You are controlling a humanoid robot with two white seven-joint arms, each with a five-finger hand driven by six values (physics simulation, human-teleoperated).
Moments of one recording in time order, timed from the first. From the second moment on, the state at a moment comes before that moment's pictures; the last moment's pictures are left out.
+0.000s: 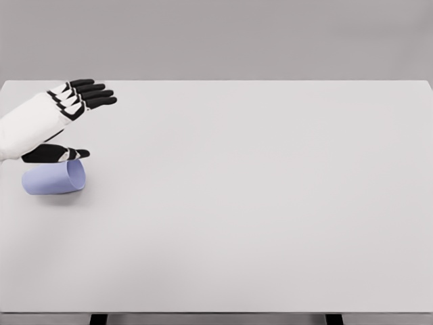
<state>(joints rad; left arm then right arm) -0.17 0.97 -0.23 -1.77 -0.28 -0.61 -0.03 0.00 0.00 -0.20 0.05 -0.06 -0.07 0.10</state>
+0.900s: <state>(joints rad) -0.21 1.15 -0.16 -1.76 -0.09 -0.61 -0.38 0.00 0.00 -0.20 0.05 -0.06 -0.07 0.10</state>
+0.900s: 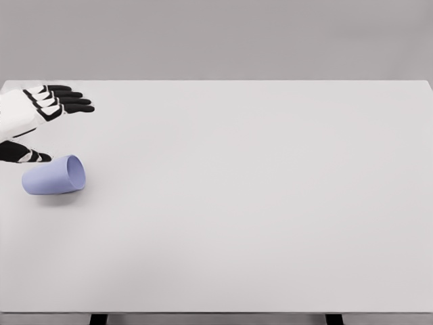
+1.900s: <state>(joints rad) -0.38 1.22 -0.25 -1.77 0.37 -0.02 -0.61 0.00 0.00 -0.20 0.05 -0.06 -0.07 0.10</state>
